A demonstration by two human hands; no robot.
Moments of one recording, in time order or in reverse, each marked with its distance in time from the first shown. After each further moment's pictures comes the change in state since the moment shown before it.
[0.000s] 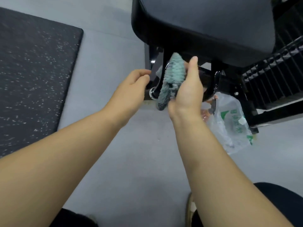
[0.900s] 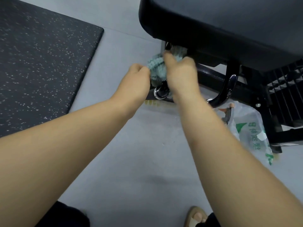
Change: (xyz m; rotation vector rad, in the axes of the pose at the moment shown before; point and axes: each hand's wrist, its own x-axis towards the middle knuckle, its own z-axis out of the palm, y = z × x) left_hand 0.010 0.007 0.016 0.059 0.224 -0.090; right_hand 0.047 0.008 0.018 -0.675 -0.200 -0.142
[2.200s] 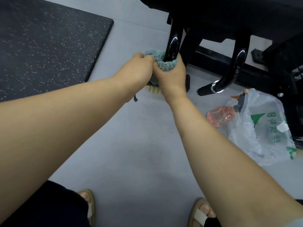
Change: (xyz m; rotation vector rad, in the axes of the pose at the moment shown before) left_hand -0.012 -0.008 0.012 0.374 0.028 -0.039; right_hand -0.018 0.066 0.003 0.259 -0.223 -0.216
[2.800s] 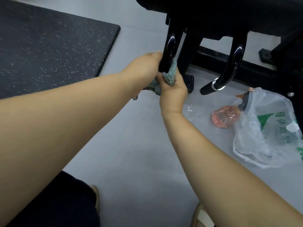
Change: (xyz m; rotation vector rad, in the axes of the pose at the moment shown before) left_hand -0.016 0.014 0.010 -0.132 -0.031 -0.029; right_hand -0.032 0.032 0.003 0.235 0.202 0.030
